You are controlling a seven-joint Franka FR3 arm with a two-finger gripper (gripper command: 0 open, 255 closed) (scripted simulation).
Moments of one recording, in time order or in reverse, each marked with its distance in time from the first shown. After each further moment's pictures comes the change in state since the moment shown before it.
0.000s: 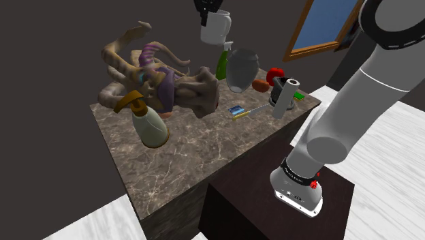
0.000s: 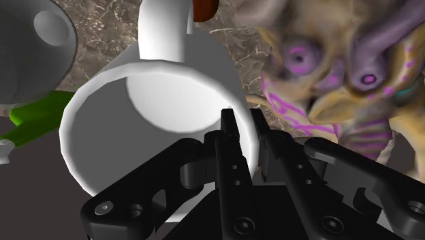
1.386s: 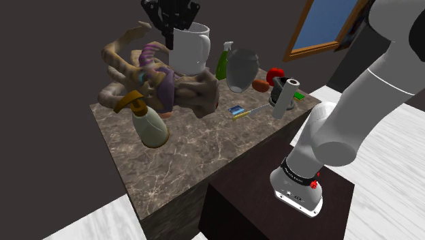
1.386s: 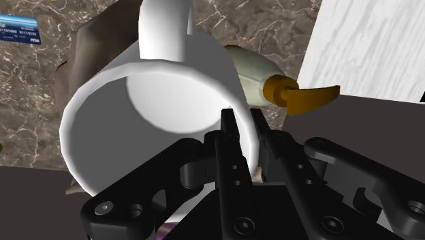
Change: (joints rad) arm 0.206 -0.084 0.310 -0.087 0.020 -0.006 0.515
